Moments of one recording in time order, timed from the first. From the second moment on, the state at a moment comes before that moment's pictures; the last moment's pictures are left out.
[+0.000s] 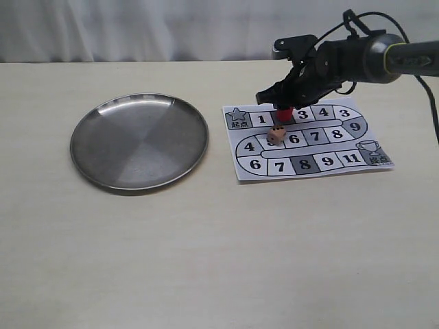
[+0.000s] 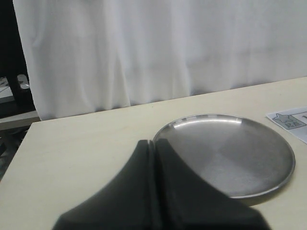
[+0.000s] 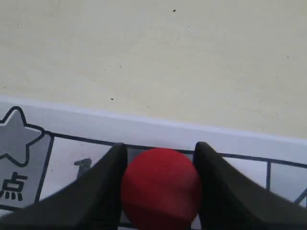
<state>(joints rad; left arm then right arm) 0.00 0.00 0.00 0.15 0.18 -0.10 0.19 2.31 -1.66 -0.01 0.38 0.00</state>
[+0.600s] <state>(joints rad) 0.00 0.00 0.00 0.15 0.18 -0.10 0.19 2.28 -1.69 -0.01 0.48 0.00</state>
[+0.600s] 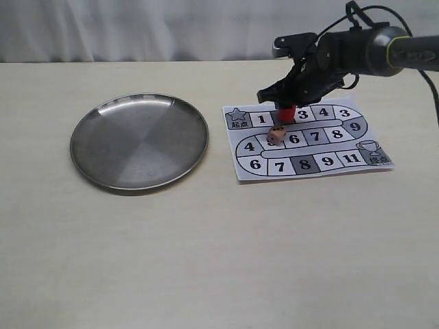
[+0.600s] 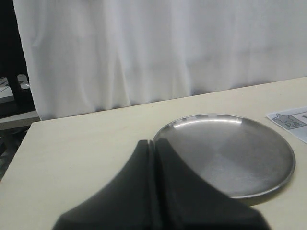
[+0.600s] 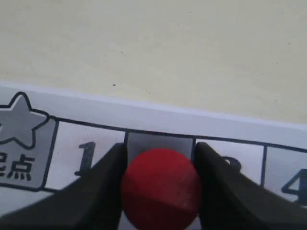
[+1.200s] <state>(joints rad) 0.00 0.00 0.00 0.15 0.18 -0.10 0.19 2.18 -1.75 -0.11 0.51 0.00</state>
